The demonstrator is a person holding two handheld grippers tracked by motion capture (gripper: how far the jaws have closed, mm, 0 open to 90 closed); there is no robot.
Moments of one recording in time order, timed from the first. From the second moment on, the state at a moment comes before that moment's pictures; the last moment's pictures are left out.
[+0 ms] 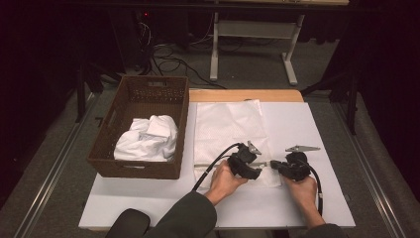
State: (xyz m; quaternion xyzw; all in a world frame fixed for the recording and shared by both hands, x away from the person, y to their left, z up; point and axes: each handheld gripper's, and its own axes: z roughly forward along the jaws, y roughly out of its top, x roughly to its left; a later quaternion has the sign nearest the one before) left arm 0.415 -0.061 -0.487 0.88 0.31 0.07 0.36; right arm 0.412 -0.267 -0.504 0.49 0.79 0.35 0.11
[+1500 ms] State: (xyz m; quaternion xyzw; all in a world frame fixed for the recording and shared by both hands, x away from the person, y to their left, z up) left arm 0.437 -0.087 -0.502 0.87 0.32 0.02 0.37; right arm 0.412 -0.268 -0.507 0.50 0.78 0.36 0.10
